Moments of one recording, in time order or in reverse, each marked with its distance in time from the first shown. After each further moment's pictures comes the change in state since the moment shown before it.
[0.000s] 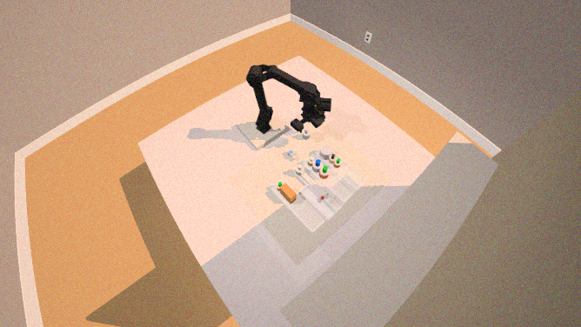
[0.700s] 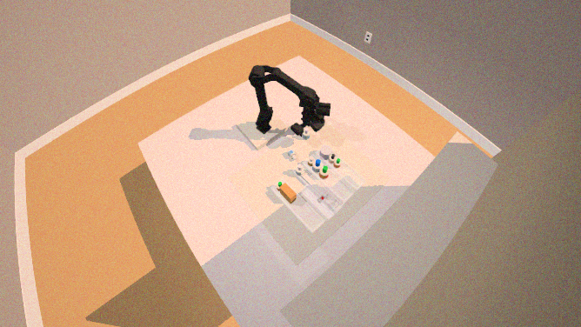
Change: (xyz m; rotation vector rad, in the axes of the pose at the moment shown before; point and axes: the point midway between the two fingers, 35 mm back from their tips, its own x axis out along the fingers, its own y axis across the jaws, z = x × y) arm 0.030 0.001 0.002 0.004 -0.009 0.008
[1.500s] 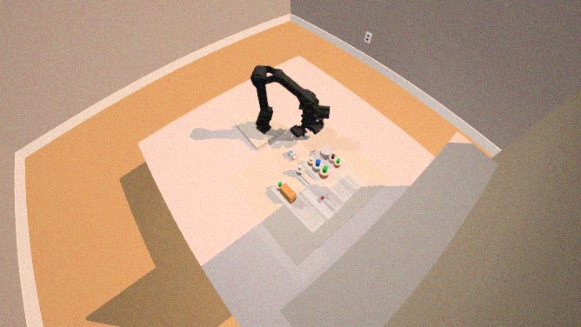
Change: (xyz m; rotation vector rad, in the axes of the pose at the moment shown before) arm 0.019 -0.002 -0.002 0.001 0.007 -0.008
